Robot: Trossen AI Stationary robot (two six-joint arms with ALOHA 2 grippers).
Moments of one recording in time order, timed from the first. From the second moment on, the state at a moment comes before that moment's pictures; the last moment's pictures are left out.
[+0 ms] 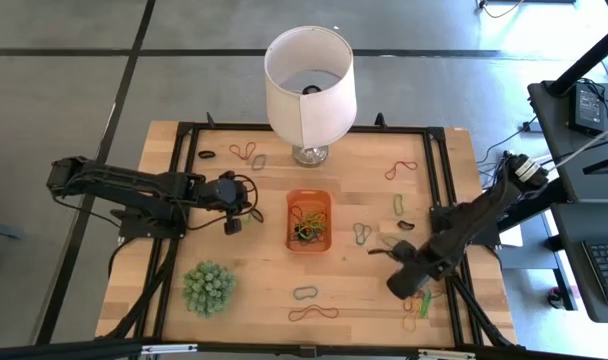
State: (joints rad) left arm 0.00 0.97 0.54 -0.43 -0.19 -0.17; right arm 0.77 1.41 0.77 -0.78 -0.11 1.68
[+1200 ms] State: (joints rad) left arm 0.00 0.97 0.54 -0.37 -0.19 -0.17; right arm 0.92 1.61 0.89 -0.78 -0.01 1.87
